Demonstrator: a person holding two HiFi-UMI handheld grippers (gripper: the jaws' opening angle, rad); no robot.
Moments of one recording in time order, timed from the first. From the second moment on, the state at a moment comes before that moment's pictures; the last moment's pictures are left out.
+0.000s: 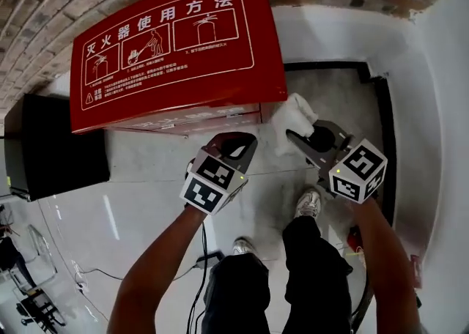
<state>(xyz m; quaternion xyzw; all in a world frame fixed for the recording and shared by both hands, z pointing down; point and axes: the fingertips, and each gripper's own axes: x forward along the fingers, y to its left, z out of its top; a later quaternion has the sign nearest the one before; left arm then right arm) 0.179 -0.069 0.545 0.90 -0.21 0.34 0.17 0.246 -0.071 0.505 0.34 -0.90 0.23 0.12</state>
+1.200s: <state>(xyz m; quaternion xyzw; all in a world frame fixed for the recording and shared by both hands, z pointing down) 0.132 0.000 0.040 0.90 -0.33 0.20 0.23 0.190 -0.013 0.017 0.40 -0.89 0.16 0.13</state>
